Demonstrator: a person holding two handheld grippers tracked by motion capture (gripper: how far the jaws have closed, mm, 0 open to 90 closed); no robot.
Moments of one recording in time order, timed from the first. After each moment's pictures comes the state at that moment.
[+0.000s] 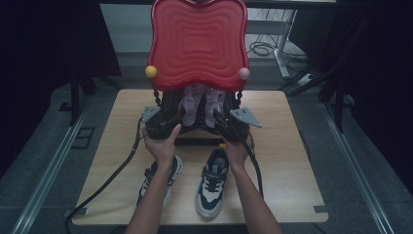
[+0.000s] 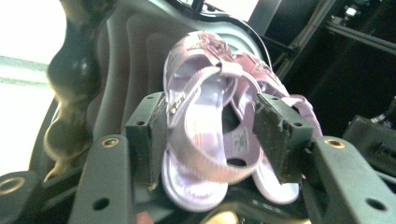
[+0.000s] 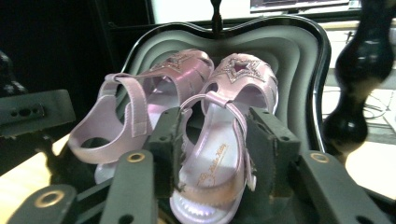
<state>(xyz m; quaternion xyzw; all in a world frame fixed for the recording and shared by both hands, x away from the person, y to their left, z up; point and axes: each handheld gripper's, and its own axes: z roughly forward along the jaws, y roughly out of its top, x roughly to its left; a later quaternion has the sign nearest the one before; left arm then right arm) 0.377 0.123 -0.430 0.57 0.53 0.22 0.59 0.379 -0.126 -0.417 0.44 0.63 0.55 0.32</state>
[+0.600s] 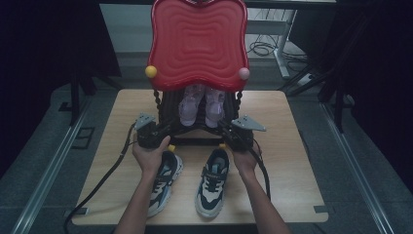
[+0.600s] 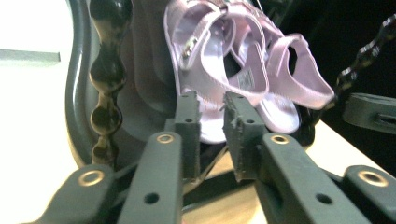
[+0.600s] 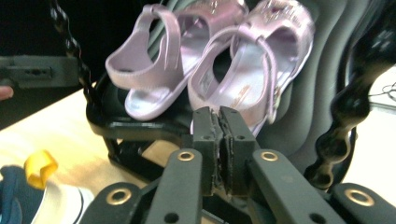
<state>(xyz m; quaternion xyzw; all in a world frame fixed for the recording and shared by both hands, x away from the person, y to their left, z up) 0.358 0.149 -0.439 0.65 0.49 0.19 0.55 0.362 -0.143 -0.429 0.40 0.71 0.52 0.25</state>
